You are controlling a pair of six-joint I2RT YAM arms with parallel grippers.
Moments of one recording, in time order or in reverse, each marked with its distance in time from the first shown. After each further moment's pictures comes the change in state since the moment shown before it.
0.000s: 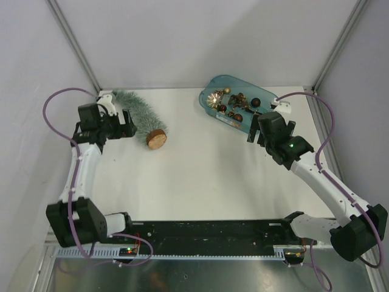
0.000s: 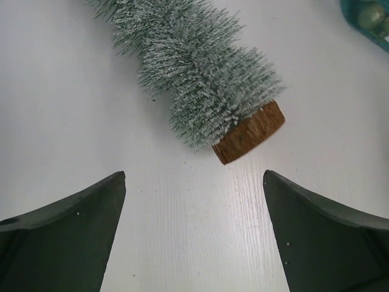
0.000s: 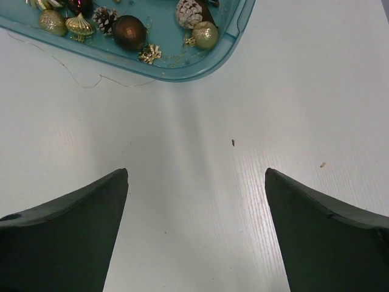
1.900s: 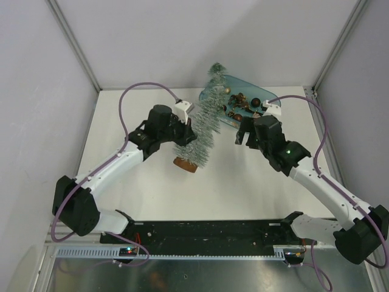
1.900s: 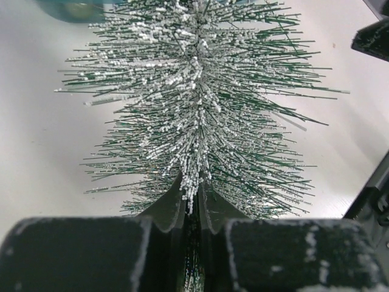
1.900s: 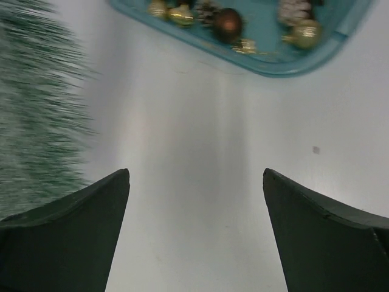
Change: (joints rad) left arm -0.712 0.171 0.056 0.235 -0.030 -0.131; right arm 0.087 -0.025 -0.045 0.114 -0.106 0.043
